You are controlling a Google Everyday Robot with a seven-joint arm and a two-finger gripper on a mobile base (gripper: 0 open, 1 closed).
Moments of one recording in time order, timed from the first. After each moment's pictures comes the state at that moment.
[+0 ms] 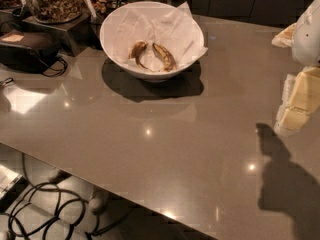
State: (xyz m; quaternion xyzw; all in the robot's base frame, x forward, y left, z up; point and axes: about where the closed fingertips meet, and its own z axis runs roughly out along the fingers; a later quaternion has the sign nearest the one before) arm 0.438 -0.217 0.976 -0.60 0.78 -0.03 0.16
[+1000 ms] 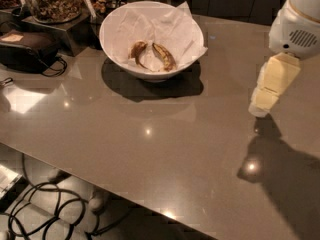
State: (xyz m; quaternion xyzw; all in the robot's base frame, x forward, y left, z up) arm 0.476 -0.220 0.957 -0.51 0.85 -0.02 0.10
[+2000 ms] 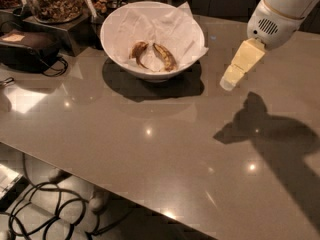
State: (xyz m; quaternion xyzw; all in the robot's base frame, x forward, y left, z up) arm 0.551 -0.209 0.934 -0.41 0.91 0.04 0.11
